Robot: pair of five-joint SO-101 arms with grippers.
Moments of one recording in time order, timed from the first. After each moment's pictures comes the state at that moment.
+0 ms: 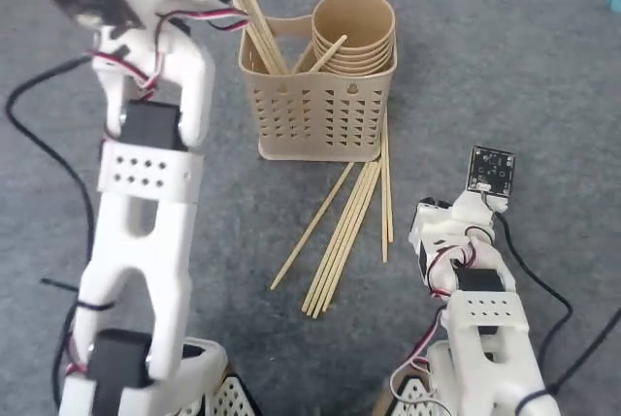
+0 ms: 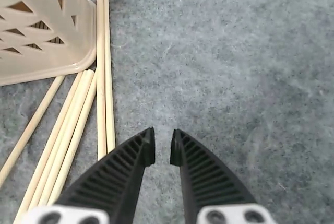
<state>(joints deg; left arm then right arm) 3.8 -13.7 2.2 -4.7 11.7 -5.2 -49.4 82.5 20.7 -12.5</state>
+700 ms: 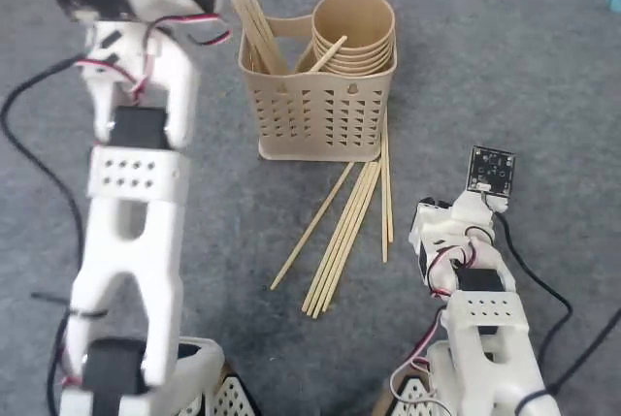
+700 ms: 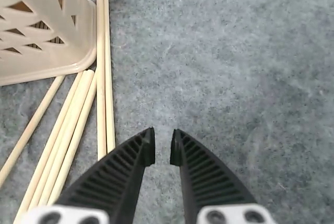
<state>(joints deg) -1.7 -19.3 8.4 4.9 11.5 -5.2 -49.4 82.5 20.7 -12.5</state>
